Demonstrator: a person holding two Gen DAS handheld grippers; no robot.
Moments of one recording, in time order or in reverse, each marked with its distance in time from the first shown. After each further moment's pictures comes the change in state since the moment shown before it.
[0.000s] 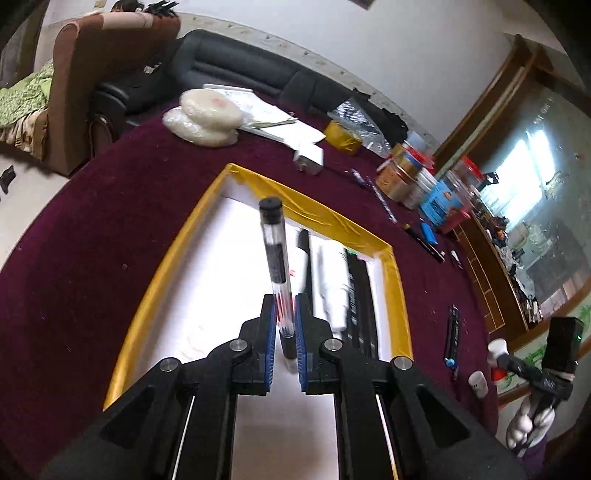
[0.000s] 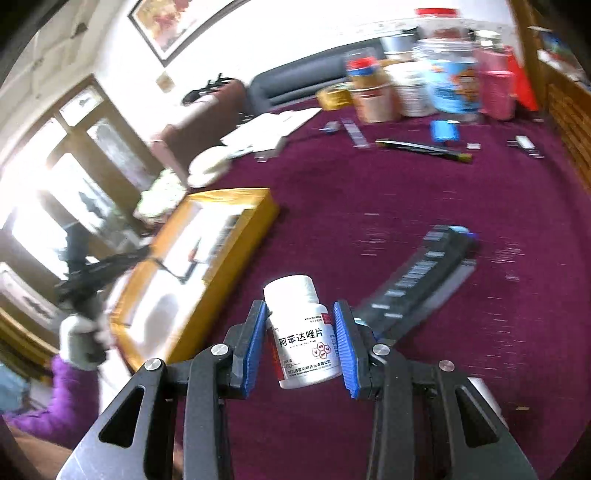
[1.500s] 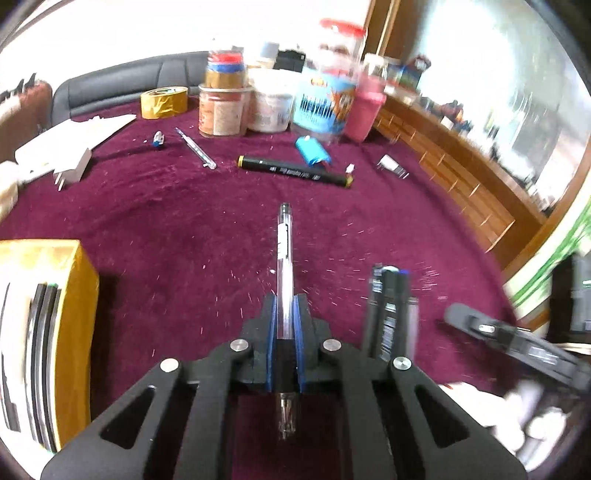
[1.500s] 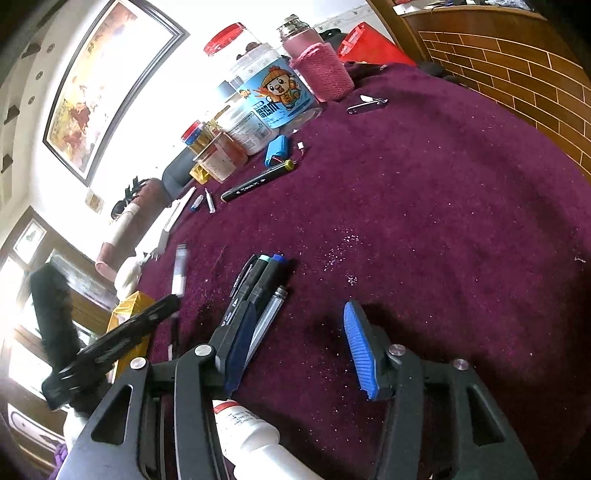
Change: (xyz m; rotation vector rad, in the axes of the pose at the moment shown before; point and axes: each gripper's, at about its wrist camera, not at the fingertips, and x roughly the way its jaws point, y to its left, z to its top) left arm 0.164 -0.262 -0.050 0.449 0.112 0.005; right arm -0.008 -0.179 -0.025 0.424 -0.271 -0.137
